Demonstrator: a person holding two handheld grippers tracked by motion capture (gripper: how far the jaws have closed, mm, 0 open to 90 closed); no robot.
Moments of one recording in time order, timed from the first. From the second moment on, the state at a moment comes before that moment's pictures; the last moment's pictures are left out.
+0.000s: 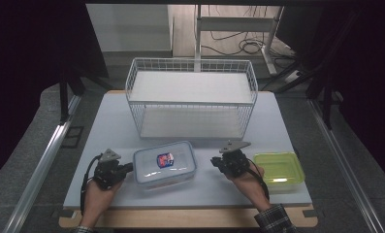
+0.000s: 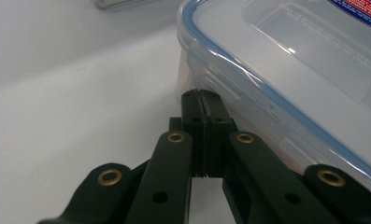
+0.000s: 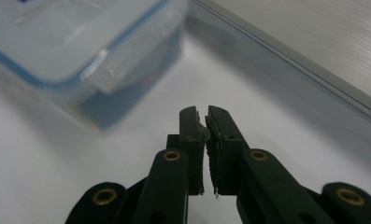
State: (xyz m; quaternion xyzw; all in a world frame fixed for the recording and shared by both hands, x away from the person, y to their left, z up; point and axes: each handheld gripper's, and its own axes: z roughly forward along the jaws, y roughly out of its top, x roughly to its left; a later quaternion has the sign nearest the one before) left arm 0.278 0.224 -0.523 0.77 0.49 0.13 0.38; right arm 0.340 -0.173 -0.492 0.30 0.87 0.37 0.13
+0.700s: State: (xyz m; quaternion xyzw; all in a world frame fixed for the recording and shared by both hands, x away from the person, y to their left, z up) left arm 0.296 0.164 -0.521 0.80 0.43 0.08 0.41; right arm 0.329 -0.193 -0.492 0.33 0.88 0.32 0.14
